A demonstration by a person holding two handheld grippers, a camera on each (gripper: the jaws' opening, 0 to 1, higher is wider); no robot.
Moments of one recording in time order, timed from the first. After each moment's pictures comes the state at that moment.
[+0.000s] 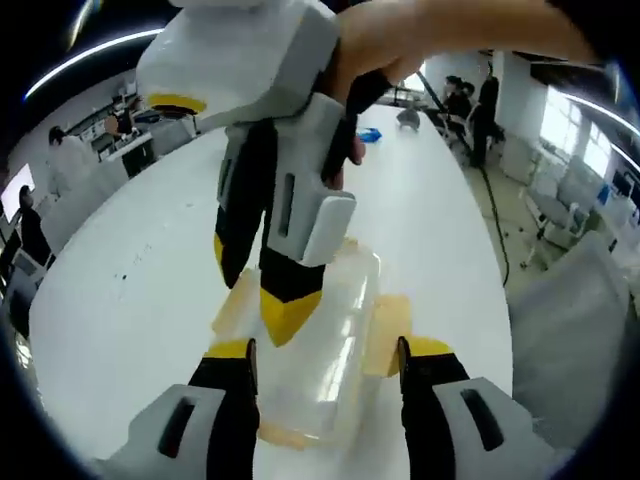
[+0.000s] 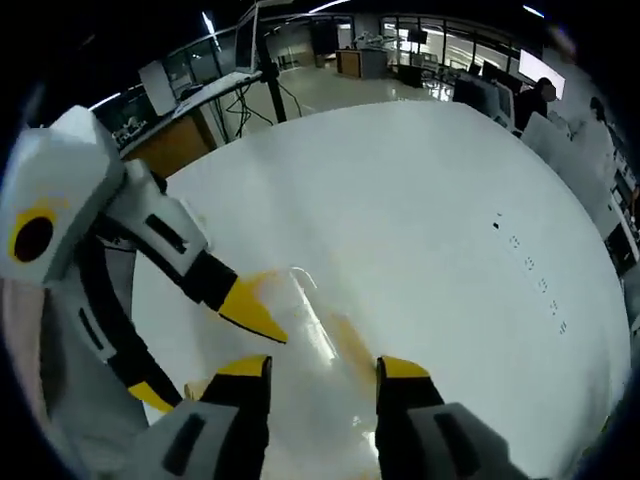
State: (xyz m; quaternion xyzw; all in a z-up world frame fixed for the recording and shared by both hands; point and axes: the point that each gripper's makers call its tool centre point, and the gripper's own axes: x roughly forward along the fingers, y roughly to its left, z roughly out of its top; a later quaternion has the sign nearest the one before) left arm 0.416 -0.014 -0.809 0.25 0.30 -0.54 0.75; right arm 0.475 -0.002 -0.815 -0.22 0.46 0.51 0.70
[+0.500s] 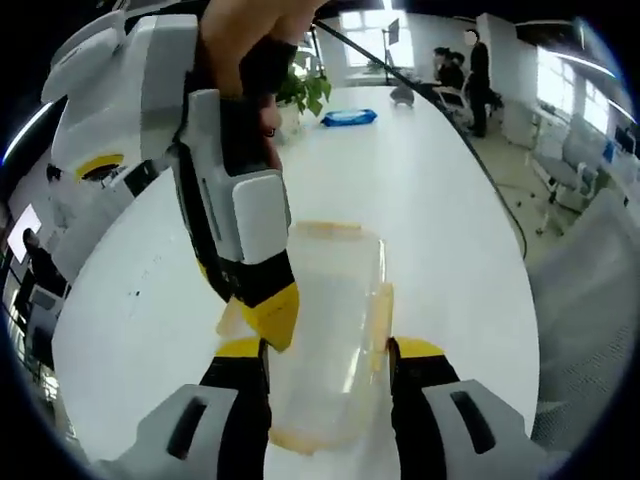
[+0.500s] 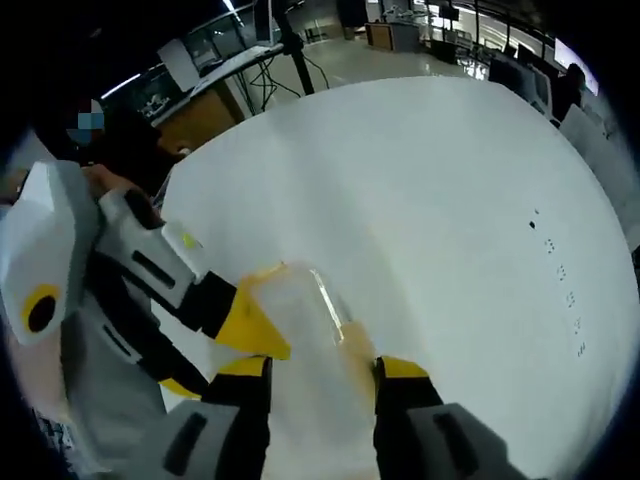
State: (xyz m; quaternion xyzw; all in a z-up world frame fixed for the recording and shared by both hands) left arm 0.421 -0.018 -0.812 0.27 0.27 -0.53 0.75; right arm 0.474 -0.001 -0.823 -0.26 0.52 0.54 0.61
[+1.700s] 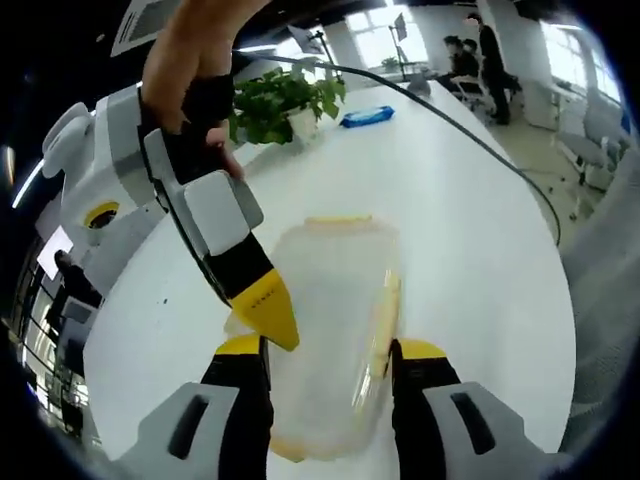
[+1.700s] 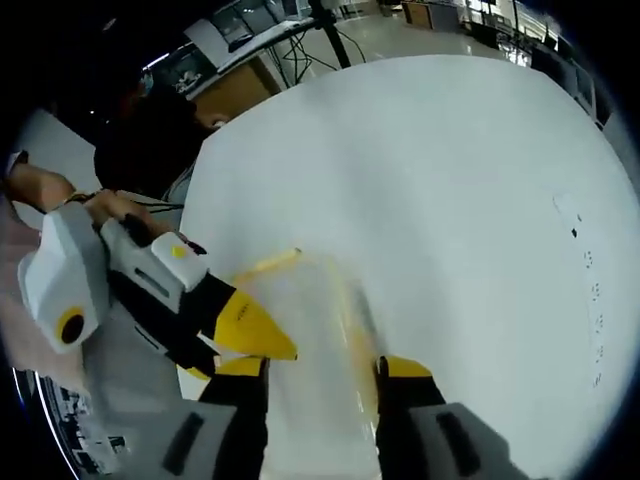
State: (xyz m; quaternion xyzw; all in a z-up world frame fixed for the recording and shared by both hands) left arm 0.424 -0.021 -0.826 0.32 0.21 -0.48 0.79; right arm 0.462 0.001 -0.829 -0.27 0.54 0.59 0.54
